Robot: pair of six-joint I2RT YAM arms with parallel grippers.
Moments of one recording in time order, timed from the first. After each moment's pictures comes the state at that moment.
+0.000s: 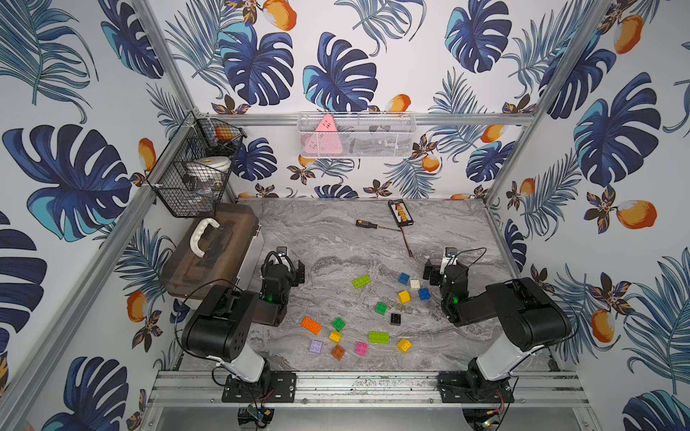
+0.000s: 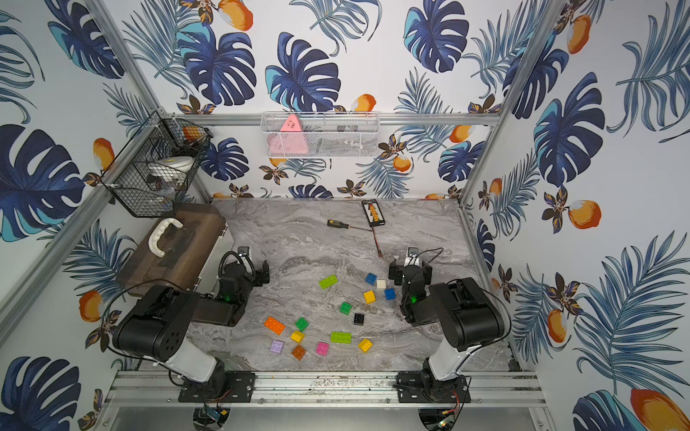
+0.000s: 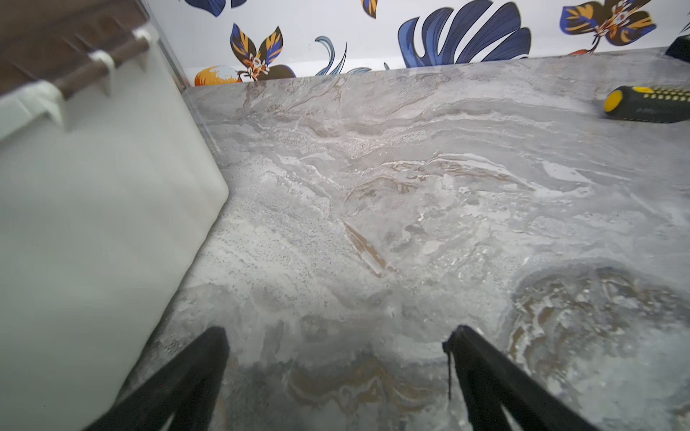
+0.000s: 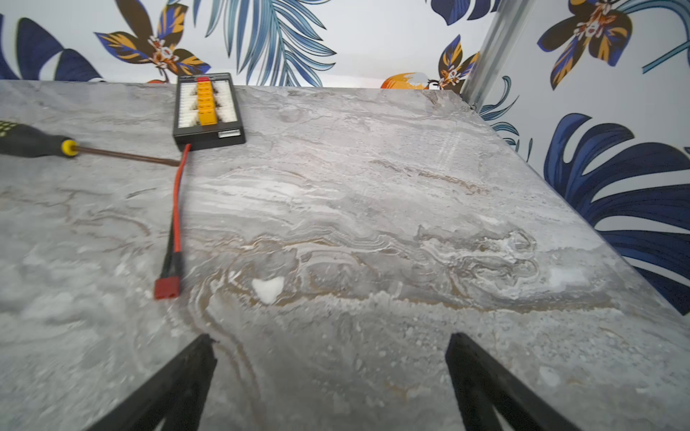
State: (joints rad) left arm -0.14 1.55 0.34 0.85 -0.30 -0.02; right arm 0.24 1.68 0.31 1.01 0.40 0.03
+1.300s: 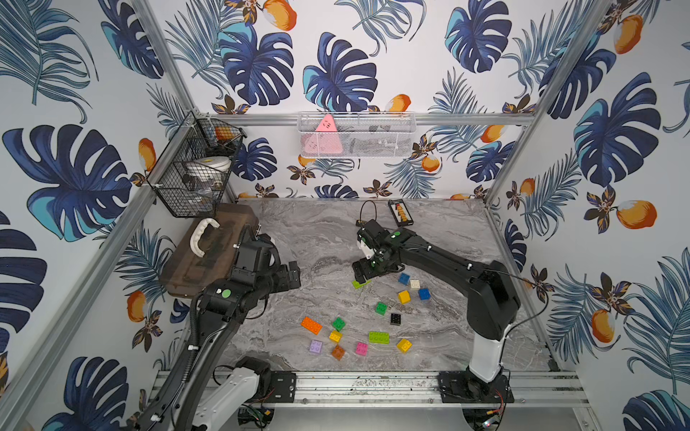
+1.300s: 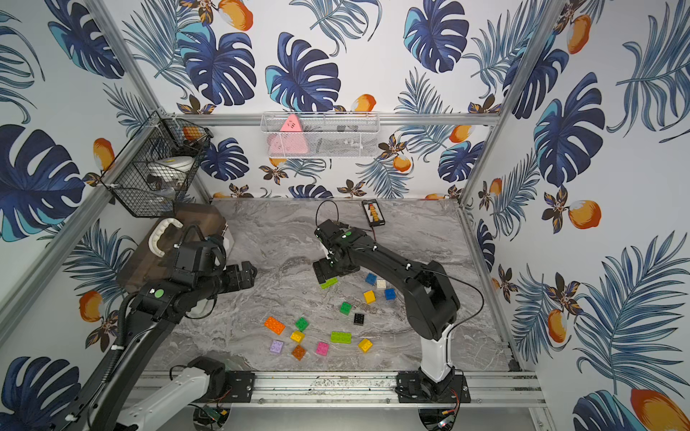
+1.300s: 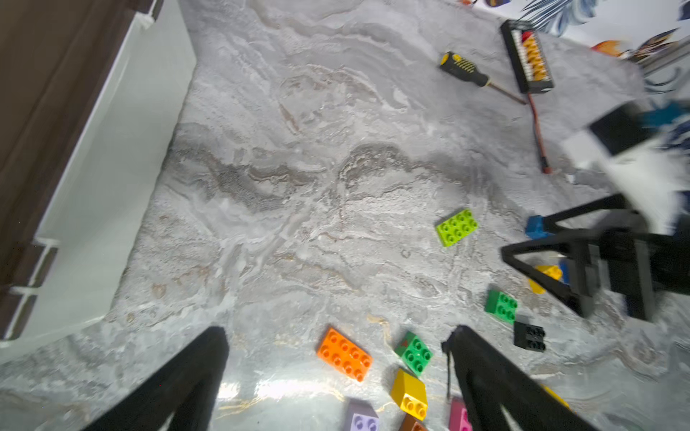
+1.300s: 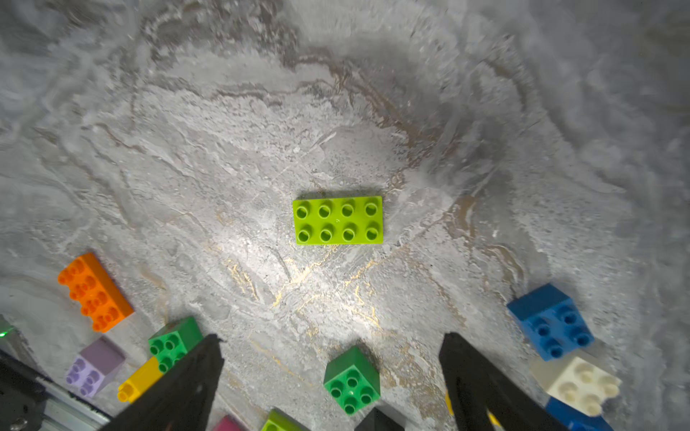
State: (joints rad) left arm -0.20 0.86 1.00 -0.96 0.01 -0.41; right arm 0.76 1.95 1.60 -0.93 -0.02 0.29
